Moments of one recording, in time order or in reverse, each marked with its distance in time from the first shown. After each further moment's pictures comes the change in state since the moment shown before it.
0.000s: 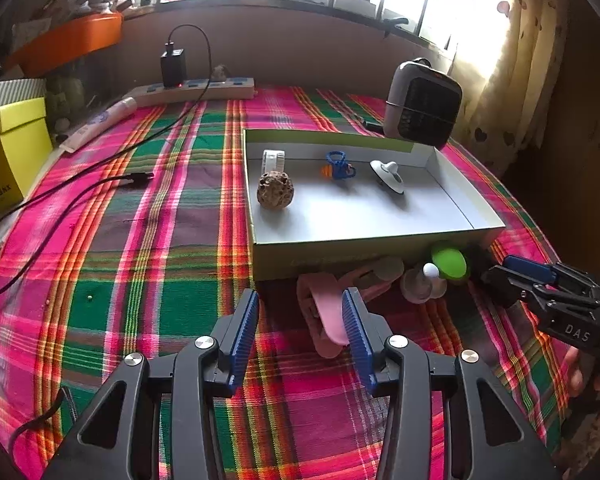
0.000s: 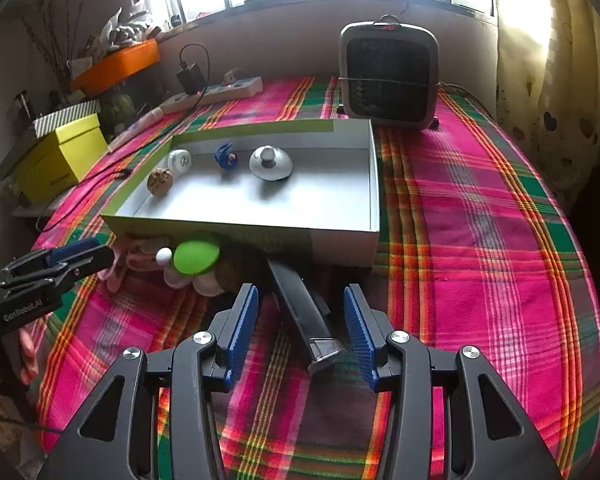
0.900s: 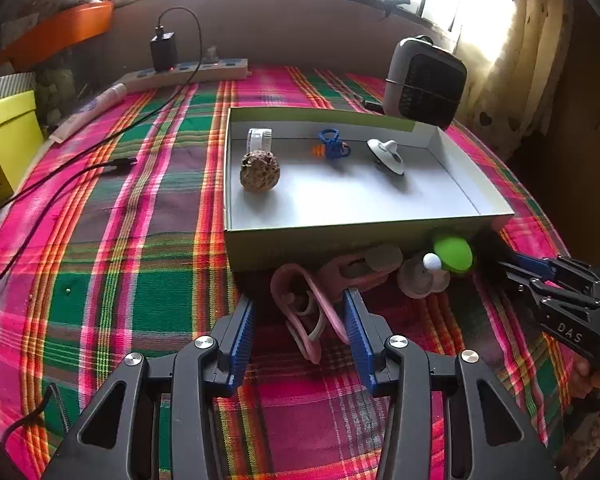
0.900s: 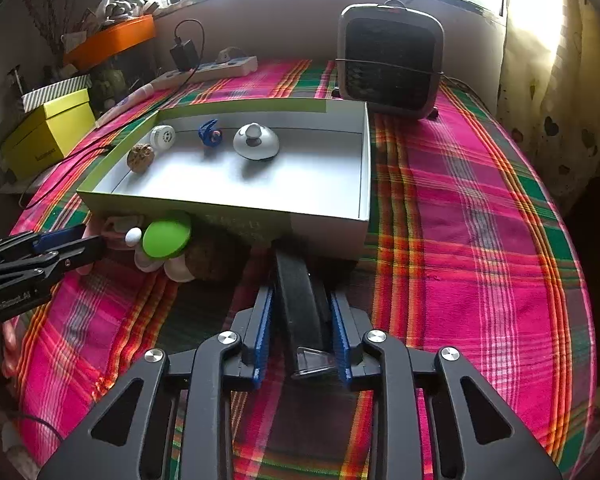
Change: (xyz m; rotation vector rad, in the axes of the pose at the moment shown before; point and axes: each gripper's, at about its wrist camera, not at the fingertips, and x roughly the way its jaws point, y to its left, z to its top) left arm 0.017 -0.013 0.000 0.001 0.065 0.034; right arm 0.012 -0.005 -0.001 -0.052 0.053 -0.040
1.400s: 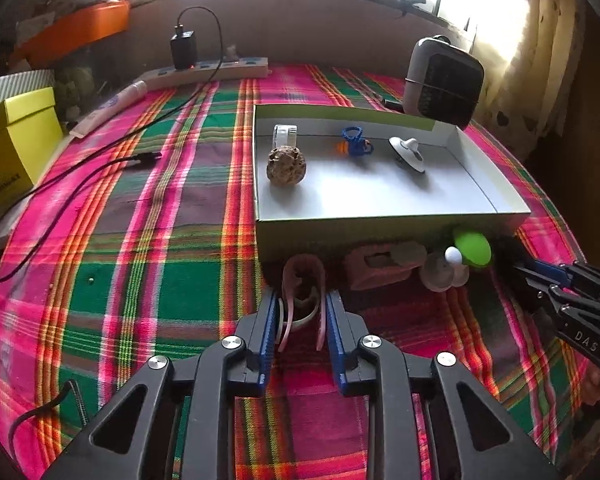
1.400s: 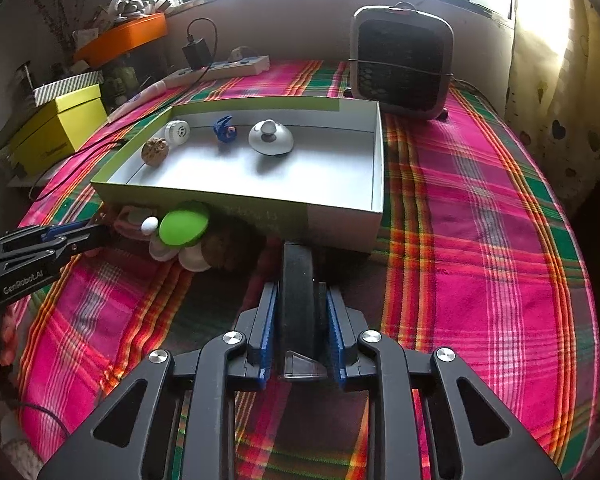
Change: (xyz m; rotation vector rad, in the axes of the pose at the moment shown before) left arm -0.005 0.007 -0.005 -0.007 0.000 0.060; right arm -0.004 0.005 -0.006 -0.020 -0.002 0.028
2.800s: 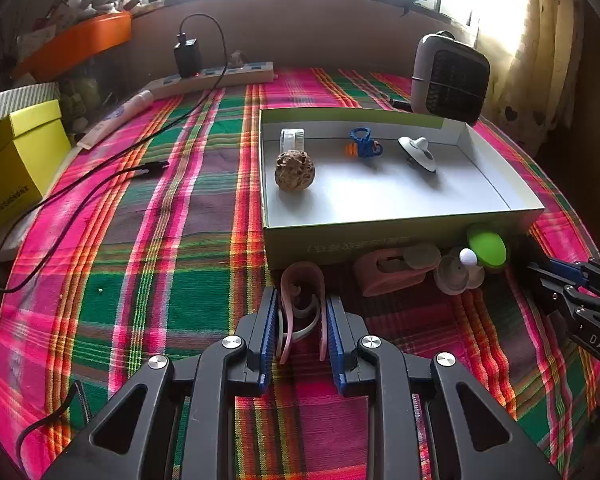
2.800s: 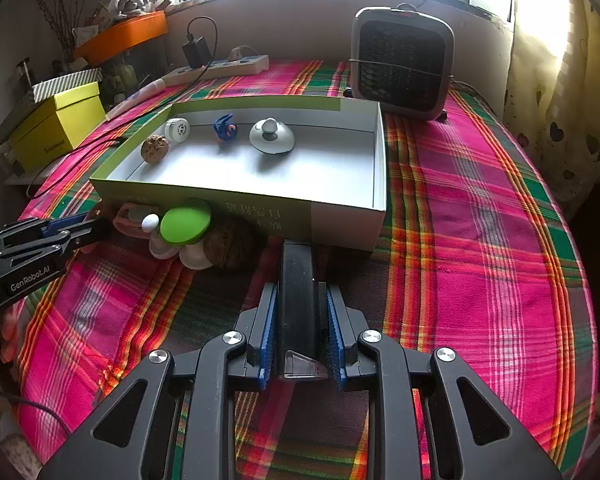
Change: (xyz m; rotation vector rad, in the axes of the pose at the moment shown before) left arm 0.003 0.000 0.003 0.024 -0.014 0.047; right arm 0.002 0.001 0.000 -0.005 -0.002 -0.014
